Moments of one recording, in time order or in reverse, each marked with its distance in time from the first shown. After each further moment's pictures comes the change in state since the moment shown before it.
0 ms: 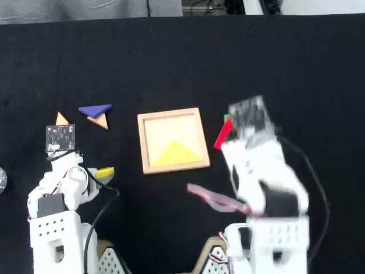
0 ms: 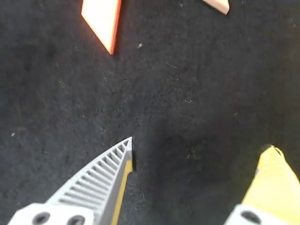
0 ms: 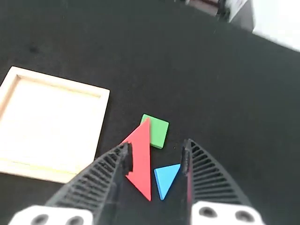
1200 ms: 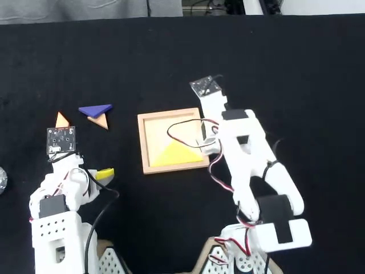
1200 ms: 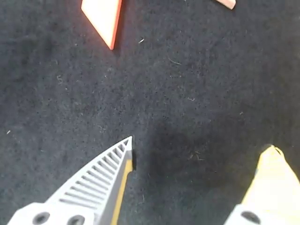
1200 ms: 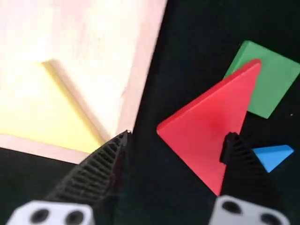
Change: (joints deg) left arm -0.4 0.0 2.5 -2.7 0.0; right arm -6.6 60.2 -14.9 -6.2 -3.9
